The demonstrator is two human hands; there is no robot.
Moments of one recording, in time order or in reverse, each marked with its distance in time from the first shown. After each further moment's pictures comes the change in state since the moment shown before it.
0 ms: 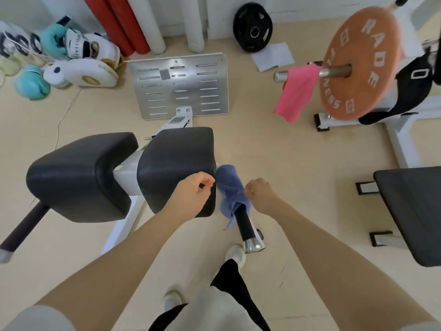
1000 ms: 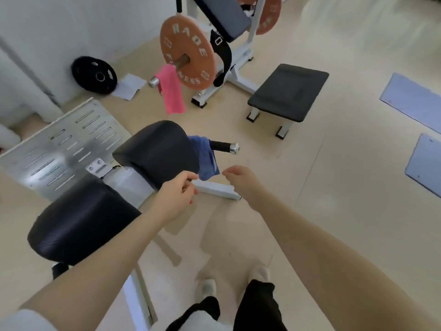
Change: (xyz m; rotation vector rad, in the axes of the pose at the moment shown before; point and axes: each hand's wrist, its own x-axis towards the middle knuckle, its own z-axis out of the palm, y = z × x) left_hand -0.112 -0.144 -0.114 0.187 -0.502 0.668; right_hand -0.209 -0.206 0.179 1.120 0.795 0.452
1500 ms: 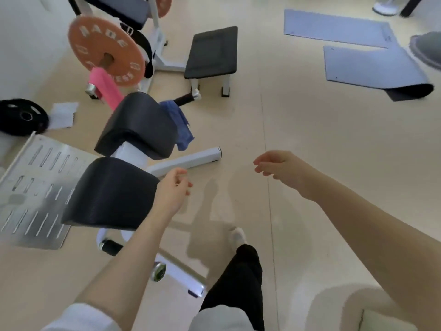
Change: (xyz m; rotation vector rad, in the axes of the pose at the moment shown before) left_hand -0.144 -0.114 -0.029 -0.032 -0.206 0.137; right_hand -0.277 0.073 0.092 0.222 0.320 0.105
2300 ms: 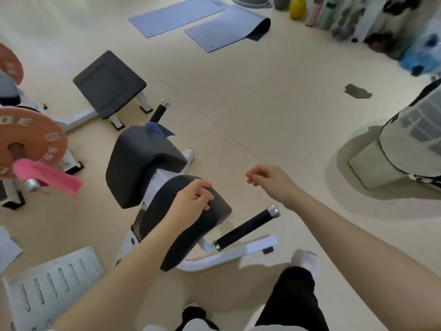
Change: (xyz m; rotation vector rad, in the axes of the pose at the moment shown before) left_hand 0.067 -0.067 -0.254 0.405 -0.900 0.500; right_hand -0.056 -0.099 0.342 0.337 0.695 0.225
